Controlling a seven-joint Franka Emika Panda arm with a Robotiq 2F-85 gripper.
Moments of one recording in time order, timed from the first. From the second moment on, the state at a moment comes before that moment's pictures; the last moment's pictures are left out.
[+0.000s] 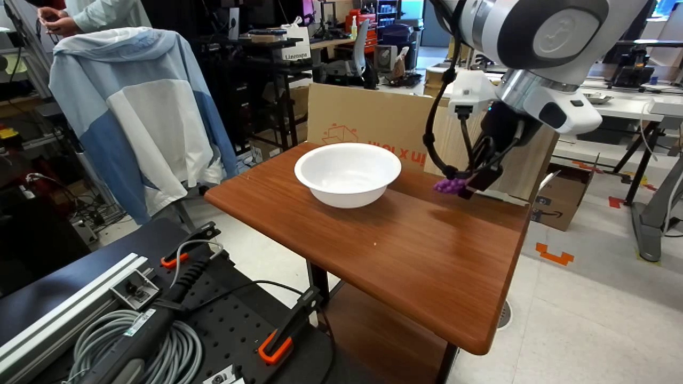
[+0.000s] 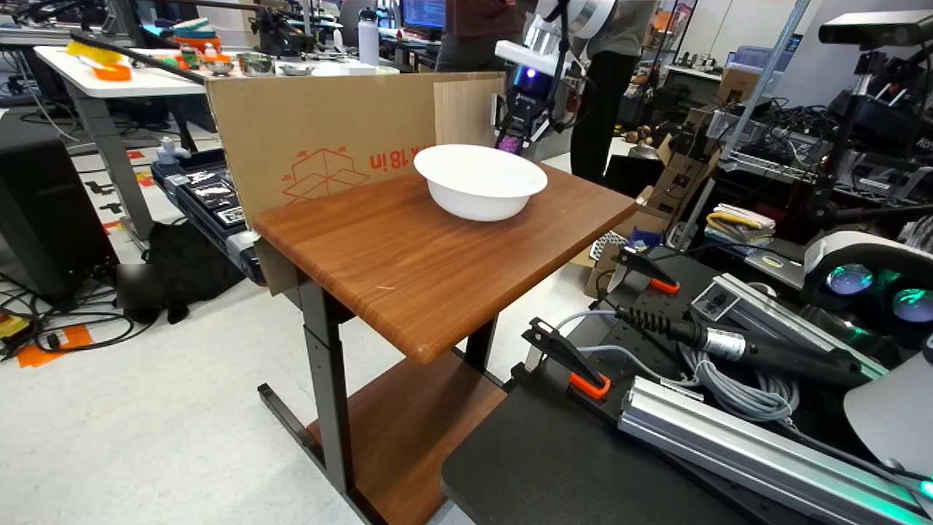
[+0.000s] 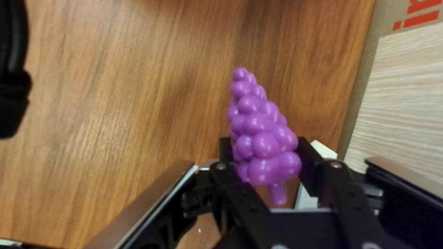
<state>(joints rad) -0.27 0.88 -0.16 -1.32 0.45 2.06 0.62</state>
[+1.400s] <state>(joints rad) -0.11 0.39 -0.03 -1.93 0.48 2.09 0.28</state>
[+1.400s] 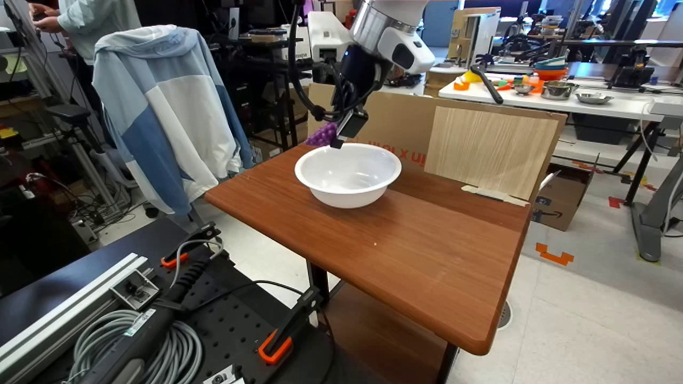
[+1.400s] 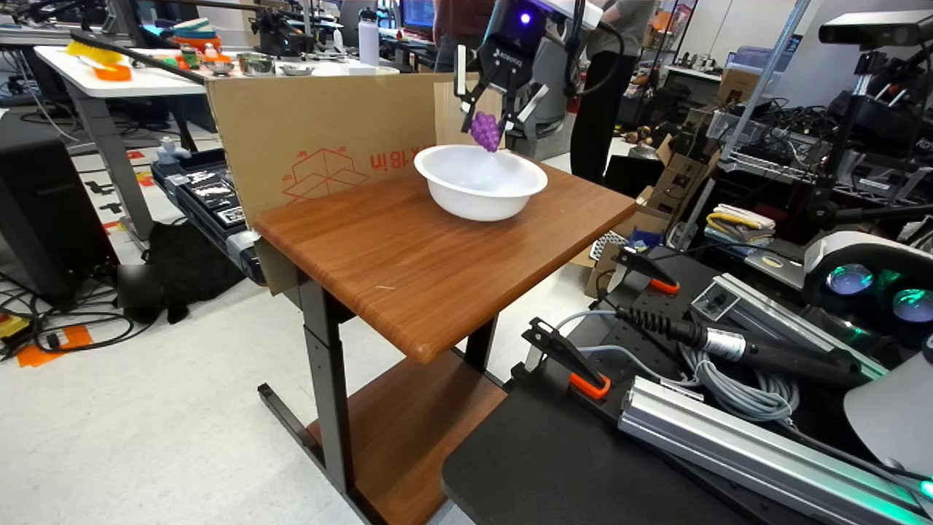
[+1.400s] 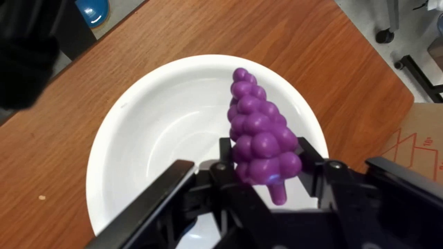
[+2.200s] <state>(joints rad) -0.11 0.39 -0.04 -1.94 0.48 2.14 0.28</state>
